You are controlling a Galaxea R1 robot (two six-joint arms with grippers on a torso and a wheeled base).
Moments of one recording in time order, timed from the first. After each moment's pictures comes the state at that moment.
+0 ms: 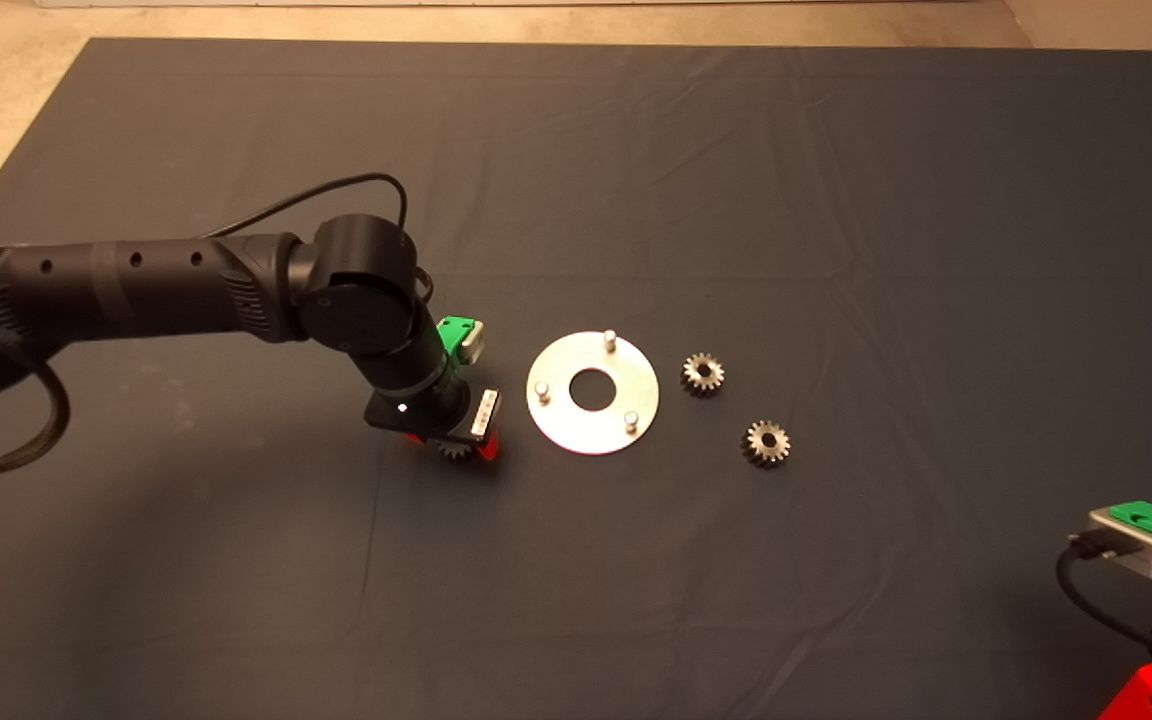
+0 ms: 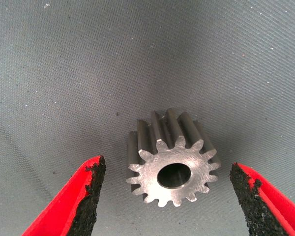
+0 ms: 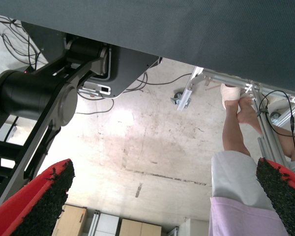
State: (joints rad) left arm -0.28 2.52 -1.06 0.35 1.42 -1.26; right arm 0.38 1.81 -0.42 0.17 -1.53 1.22
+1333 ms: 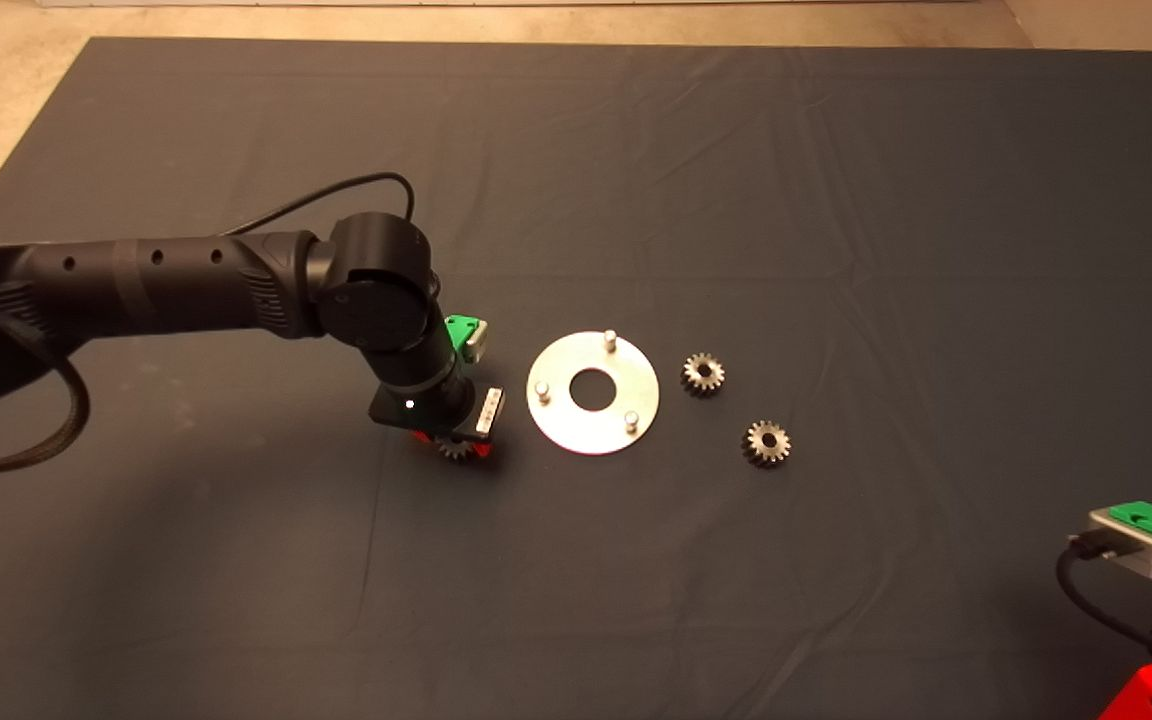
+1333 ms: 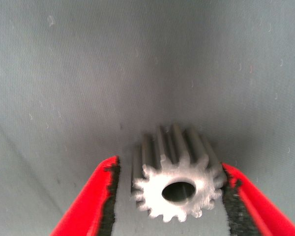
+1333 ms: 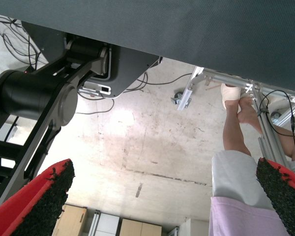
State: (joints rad) left arm -0.28 2.55 -1.10 0.36 1.46 -1.26; right arm 0.38 1.81 -0.42 0.17 -1.53 1.22
